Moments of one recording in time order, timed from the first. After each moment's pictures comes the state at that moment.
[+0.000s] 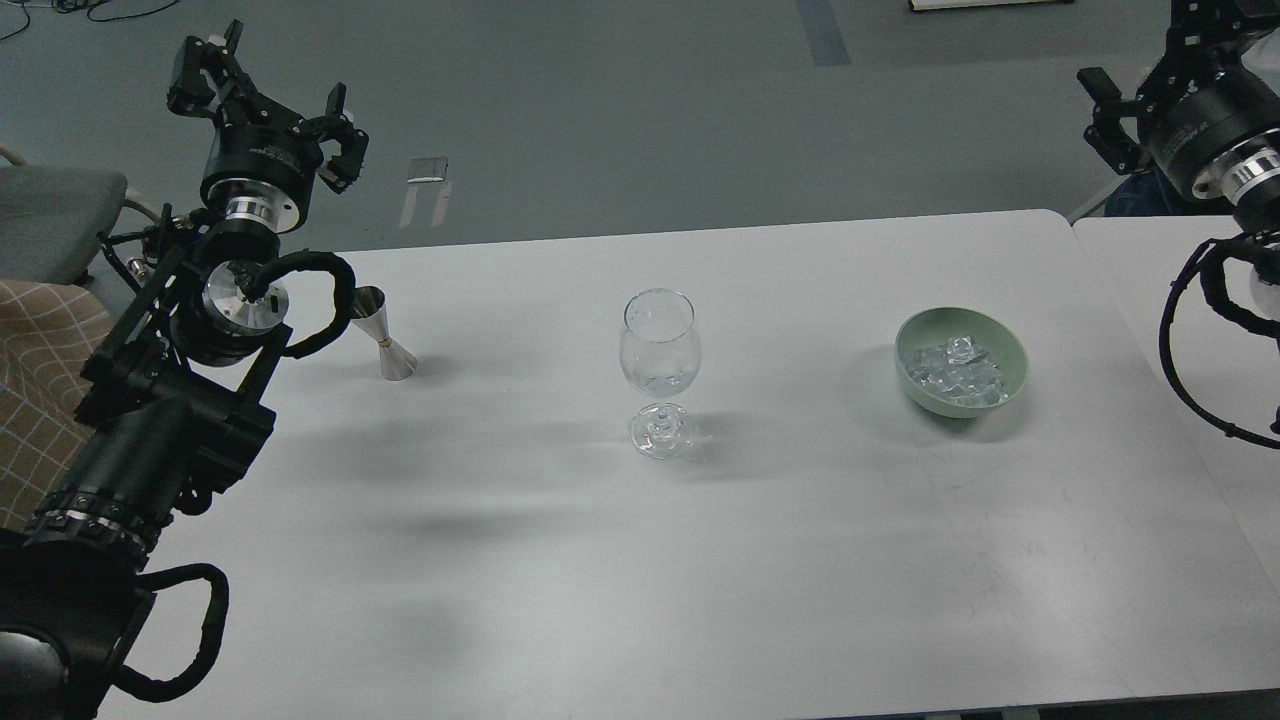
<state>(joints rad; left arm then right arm) -0.79 0.23 -1.18 -0.73 0.18 -0.09 -0.28 0.71 -0.41 1.33 0.84 -0.90 0.32 0.08</state>
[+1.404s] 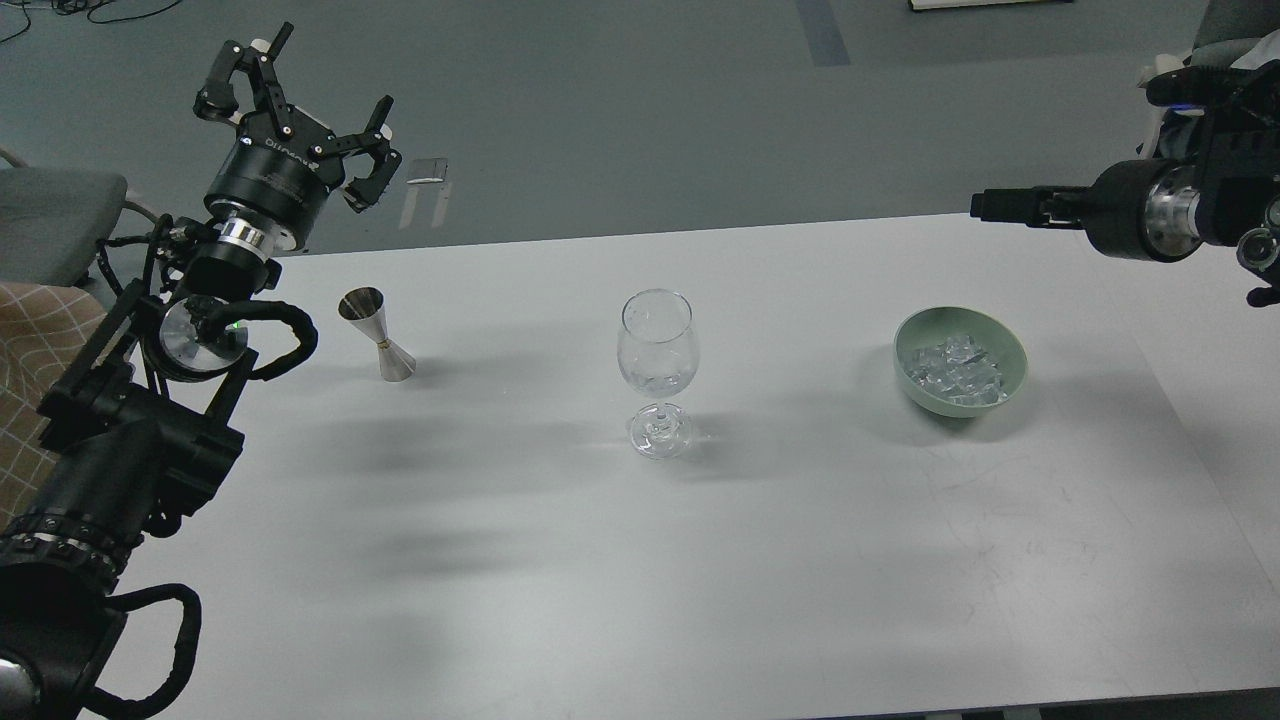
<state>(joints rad) -0.74 0.28 -1.20 -0.73 0.16 -0.47 -0.12 1.09 -0.72 0.24 0.93 -1.35 0.44 0.09</state>
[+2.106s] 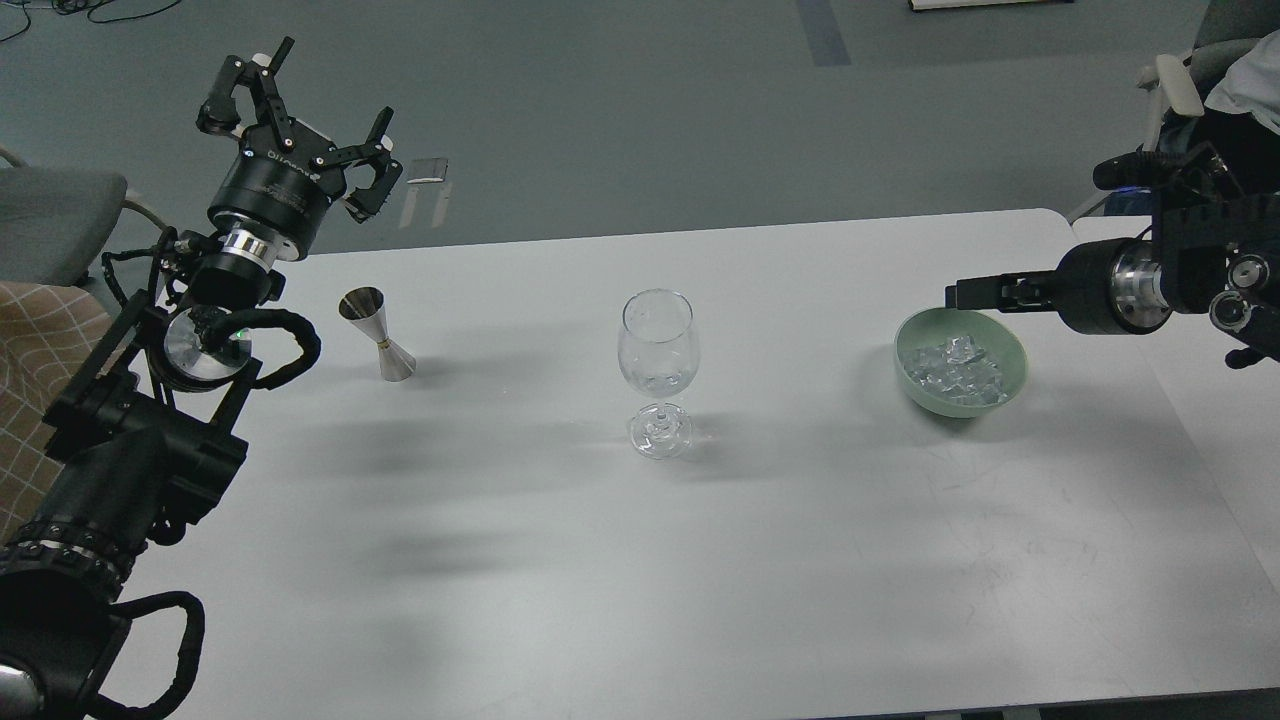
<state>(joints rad) -0.72 0.28 -1.20 -0.73 0.15 -0.47 -0.12 1.02 -0.74 0.21 1.04 -1.35 0.49 0.07</state>
